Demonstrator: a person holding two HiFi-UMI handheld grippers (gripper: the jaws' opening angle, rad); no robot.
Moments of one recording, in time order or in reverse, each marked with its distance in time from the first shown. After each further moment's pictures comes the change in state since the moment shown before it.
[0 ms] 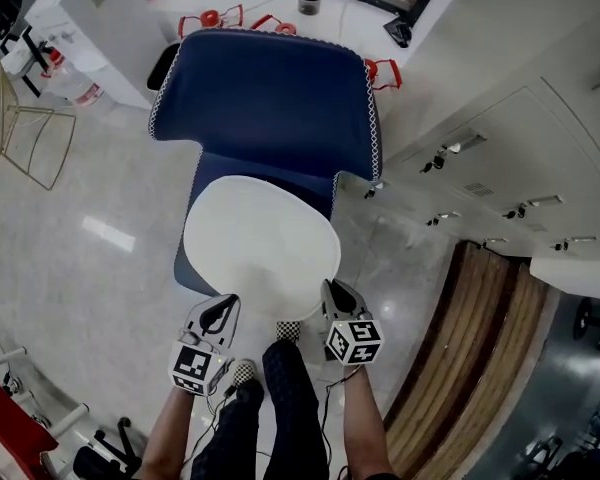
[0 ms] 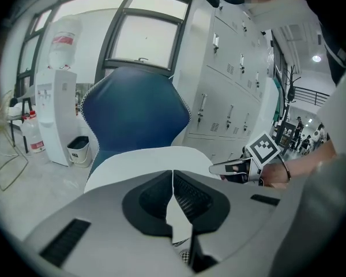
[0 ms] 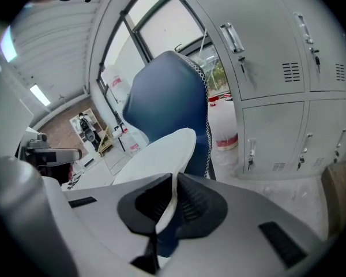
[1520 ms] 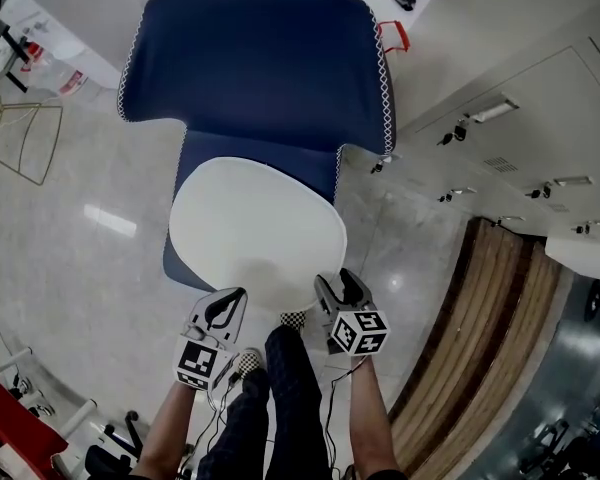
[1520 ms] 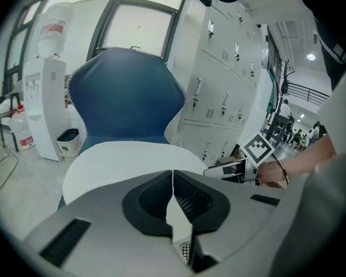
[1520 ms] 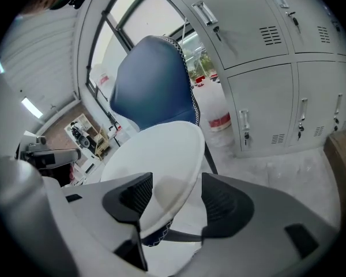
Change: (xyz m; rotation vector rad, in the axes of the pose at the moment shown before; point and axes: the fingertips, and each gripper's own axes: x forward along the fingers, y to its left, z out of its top) left arm 0.043 -0.005 -0.053 0.033 0.071 -0.070; right arm 0.032 -0.034 -0.073 0.134 0.066 0.002
